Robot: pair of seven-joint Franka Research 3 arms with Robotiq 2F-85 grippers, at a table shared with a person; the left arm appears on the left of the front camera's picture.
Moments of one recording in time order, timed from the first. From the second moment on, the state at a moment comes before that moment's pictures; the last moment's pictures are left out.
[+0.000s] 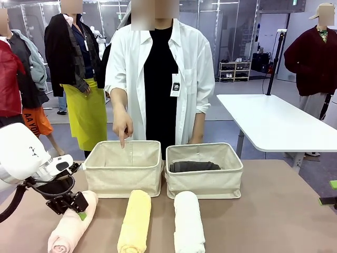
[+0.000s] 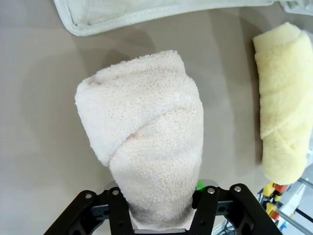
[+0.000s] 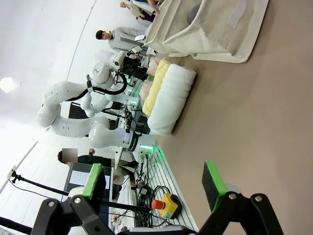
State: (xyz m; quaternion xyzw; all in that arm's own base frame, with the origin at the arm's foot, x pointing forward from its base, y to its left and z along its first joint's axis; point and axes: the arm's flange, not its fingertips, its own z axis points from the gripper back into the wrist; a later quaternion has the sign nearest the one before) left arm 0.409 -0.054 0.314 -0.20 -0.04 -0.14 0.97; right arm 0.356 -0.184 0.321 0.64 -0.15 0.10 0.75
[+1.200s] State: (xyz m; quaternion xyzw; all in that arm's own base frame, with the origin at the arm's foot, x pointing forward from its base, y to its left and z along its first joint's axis) left arm 0.367 -0.077 0.502 -0.07 -0.18 -0.61 0.77; right arm 0.355 -0.184 0.322 0.64 -0.15 0.11 0.75
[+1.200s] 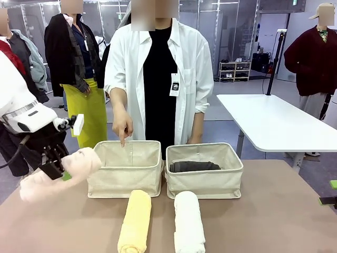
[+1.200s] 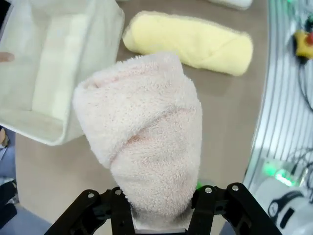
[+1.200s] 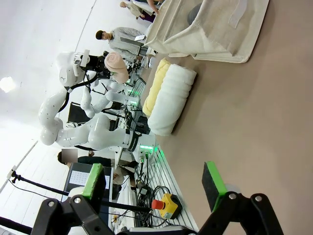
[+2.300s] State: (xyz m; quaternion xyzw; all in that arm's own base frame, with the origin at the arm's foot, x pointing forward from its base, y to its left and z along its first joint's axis) left arm 0.459 -0.182 0.566 0.11 -0.17 -0.79 0.58; right arm 0.355 -0.184 0.322 0.64 -0.15 0.11 0.75
